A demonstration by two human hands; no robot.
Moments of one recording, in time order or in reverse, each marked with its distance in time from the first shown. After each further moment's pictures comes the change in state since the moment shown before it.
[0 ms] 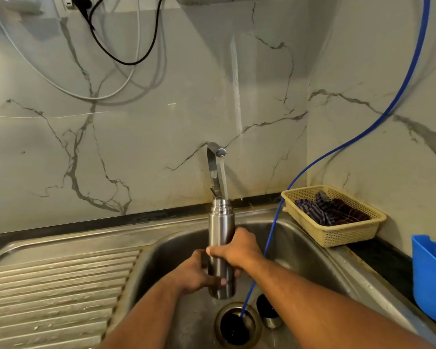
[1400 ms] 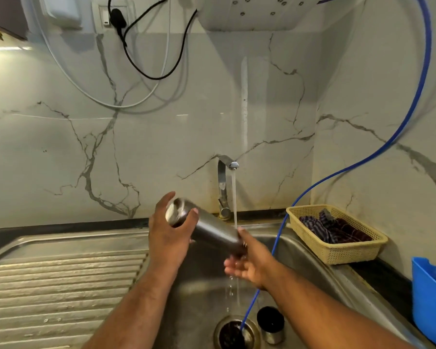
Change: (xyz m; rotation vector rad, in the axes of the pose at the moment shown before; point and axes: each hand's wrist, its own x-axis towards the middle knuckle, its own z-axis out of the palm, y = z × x) left_hand -0.064 0.063 -0.051 -0.531 0.786 0.422; right_hand -0.004 0.005 -0.015 0.795 -0.175 0.367
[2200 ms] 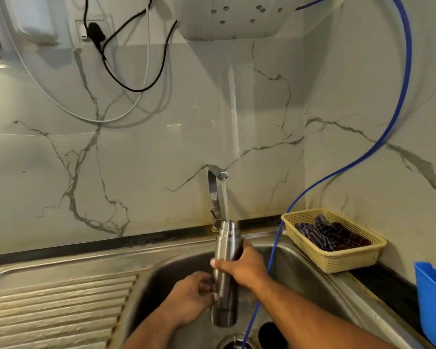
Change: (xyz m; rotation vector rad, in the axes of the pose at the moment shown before) left_hand -0.008 -0.077 0.018 0.628 -0.721 -0.230; right_hand 0.020 0.005 0.001 -0.698 0.198 -0.488
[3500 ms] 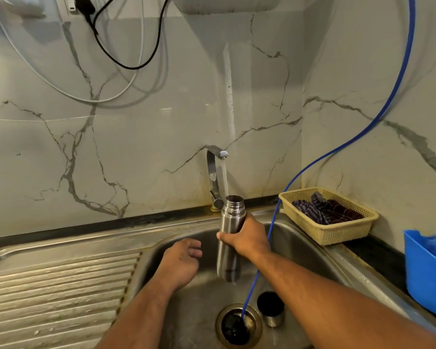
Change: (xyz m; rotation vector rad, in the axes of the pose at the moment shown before) left_hand -0.012 0.004 -0.019 -0.104 0.192 -0.069; right_hand -0.001 -0.007 -0.004 -0.170 0.086 0.004
